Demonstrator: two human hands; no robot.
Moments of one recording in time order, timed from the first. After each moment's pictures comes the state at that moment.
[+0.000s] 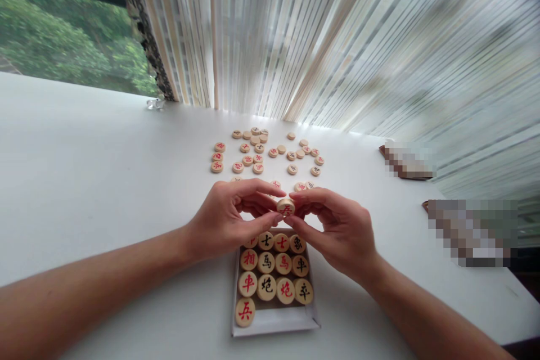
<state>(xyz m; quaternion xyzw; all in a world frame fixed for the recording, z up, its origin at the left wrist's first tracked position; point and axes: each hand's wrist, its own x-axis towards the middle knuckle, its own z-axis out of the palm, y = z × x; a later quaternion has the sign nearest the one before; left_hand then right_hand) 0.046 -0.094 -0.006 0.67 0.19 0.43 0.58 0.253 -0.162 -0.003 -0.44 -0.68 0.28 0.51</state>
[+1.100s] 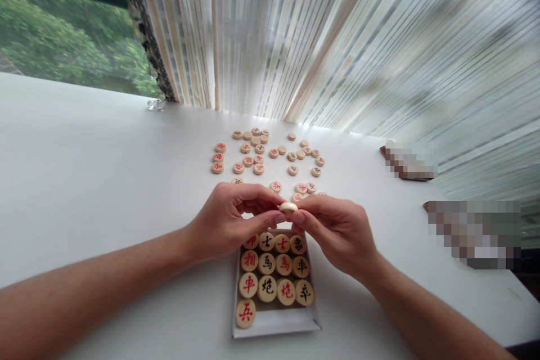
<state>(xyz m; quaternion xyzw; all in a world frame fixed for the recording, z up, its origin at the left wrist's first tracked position) 0.043 -0.092 -0.005 0.69 0.18 0.41 0.57 0.253 -0.160 0.010 -0.47 -0.69 0.29 0.47</state>
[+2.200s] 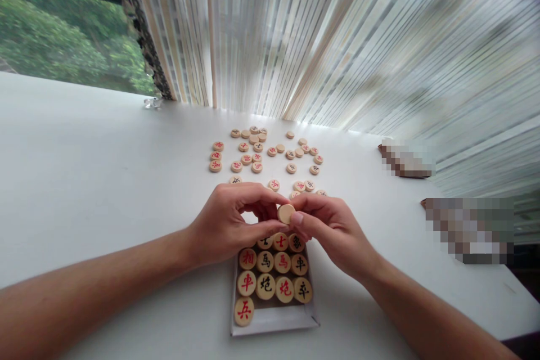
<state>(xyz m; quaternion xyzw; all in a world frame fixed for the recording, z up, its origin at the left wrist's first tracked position) 0.046 -0.093 -0.008 0.73 0.15 0.44 0.51 0.247 -0.161 0.011 -0.44 -0.54 0.55 0.47</state>
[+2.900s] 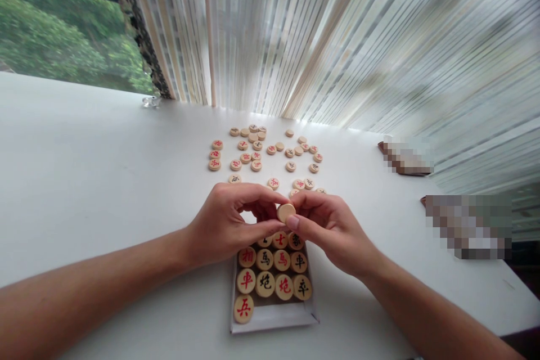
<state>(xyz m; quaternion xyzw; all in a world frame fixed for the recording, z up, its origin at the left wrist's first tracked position) 0.046 -0.095 -0.006 0.74 0.15 0.44 0.49 0.244 -0.162 0.015 -0.44 -0.50 0.58 0.46</state>
